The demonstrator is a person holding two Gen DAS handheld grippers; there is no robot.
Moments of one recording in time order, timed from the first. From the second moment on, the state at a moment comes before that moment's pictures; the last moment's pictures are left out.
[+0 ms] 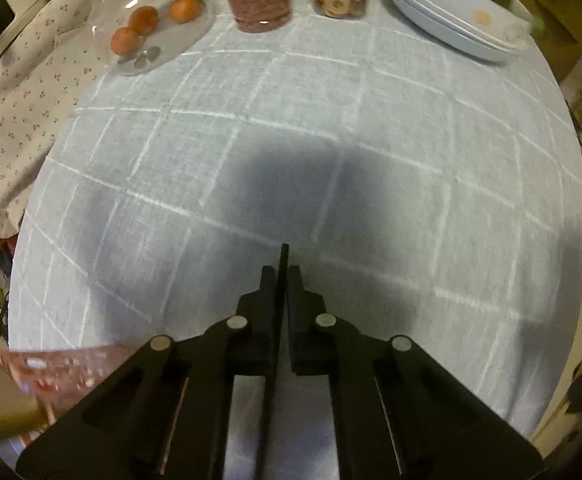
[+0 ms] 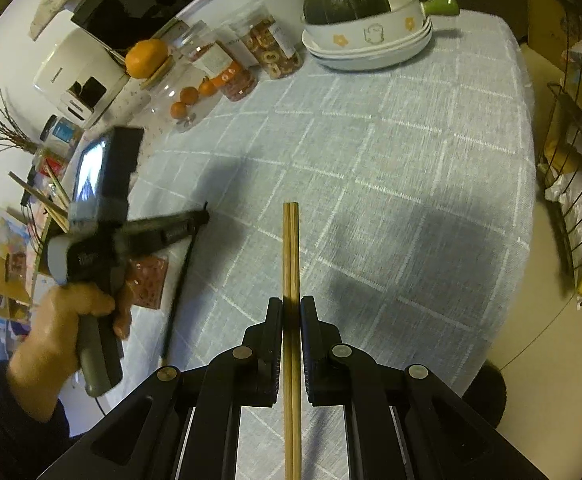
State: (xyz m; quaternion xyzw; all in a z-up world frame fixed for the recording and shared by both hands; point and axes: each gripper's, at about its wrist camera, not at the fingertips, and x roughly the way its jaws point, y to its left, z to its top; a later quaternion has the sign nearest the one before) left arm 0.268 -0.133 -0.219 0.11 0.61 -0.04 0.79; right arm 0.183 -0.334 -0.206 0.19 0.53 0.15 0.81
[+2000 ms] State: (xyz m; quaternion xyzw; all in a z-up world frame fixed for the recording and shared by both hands) left arm 0.112 0.046 0.010 -0.05 0.24 -0.06 0.97; right arm 0.106 -0.209 -0.024 0.08 0.34 0.22 0.91
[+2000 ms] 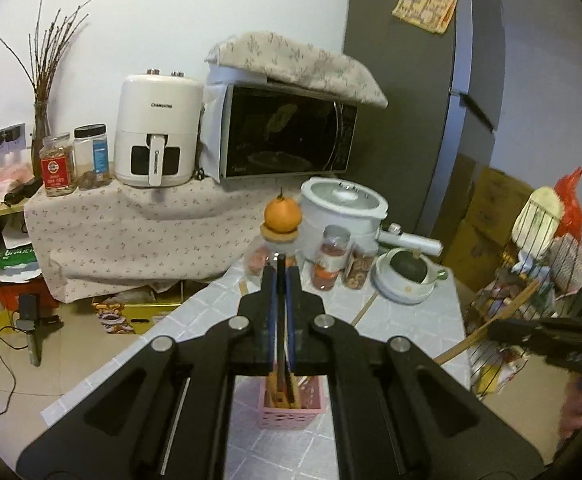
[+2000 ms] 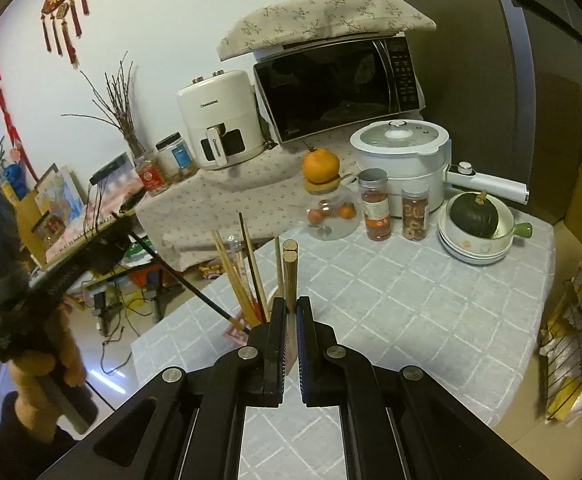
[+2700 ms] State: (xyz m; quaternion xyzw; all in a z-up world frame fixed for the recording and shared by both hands) left arm 0.150 0.056 -0.031 -0.09 0.32 -0.05 0.94; right arm 0.121 -0.151 -0.011 0.03 0.33 0.25 0.91
